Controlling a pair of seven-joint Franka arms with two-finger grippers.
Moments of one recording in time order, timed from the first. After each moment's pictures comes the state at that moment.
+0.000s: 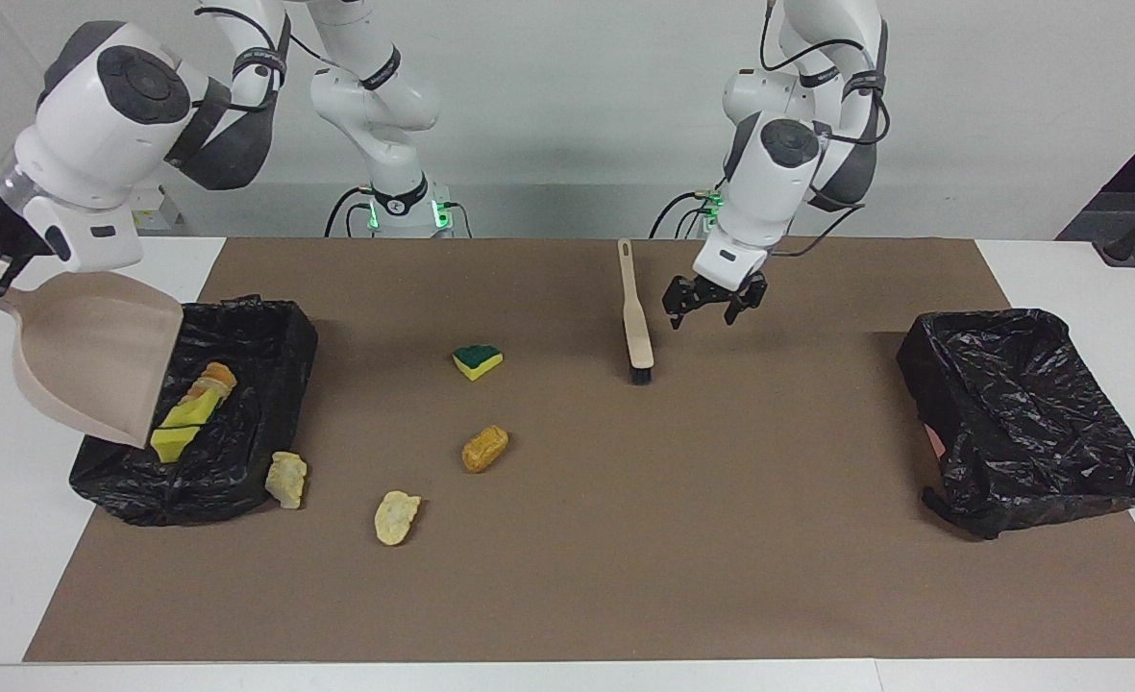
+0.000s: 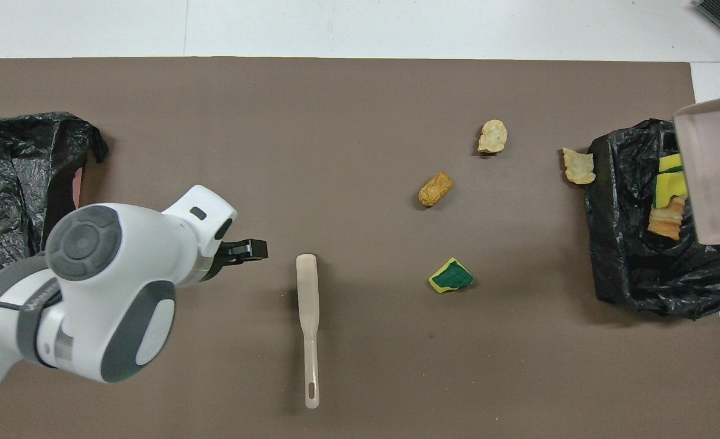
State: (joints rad) left arm -0.37 -0.09 -0.01 -2.18 -0.12 2.14 -0.39; right arm -0.17 0.13 0.04 -1.55 -0.79 1.84 -1.59
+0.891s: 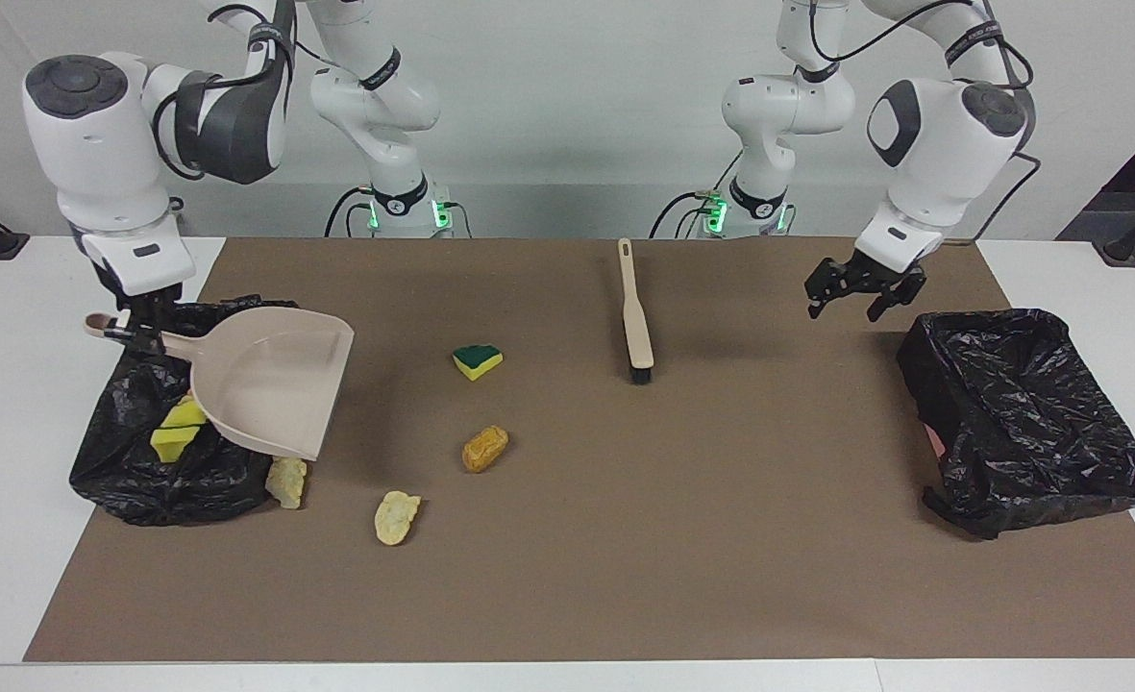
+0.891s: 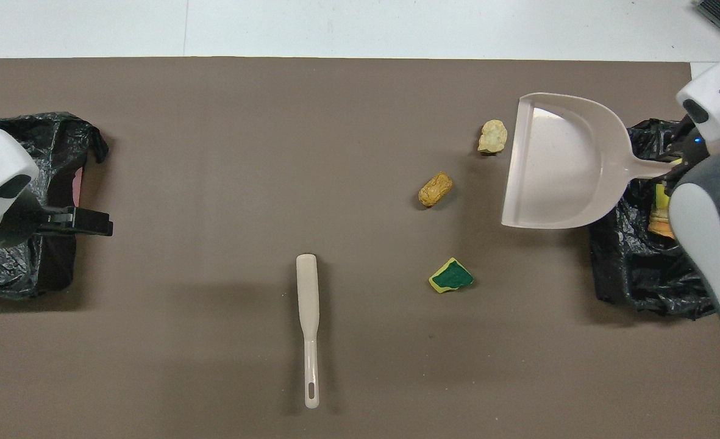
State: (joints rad) left arm -0.04 -0.09 -0.02 -1.87 -0.07 1.79 0.03; right arm -0.06 0.13 0.06 -1.65 -0.19 1.83 -1.26
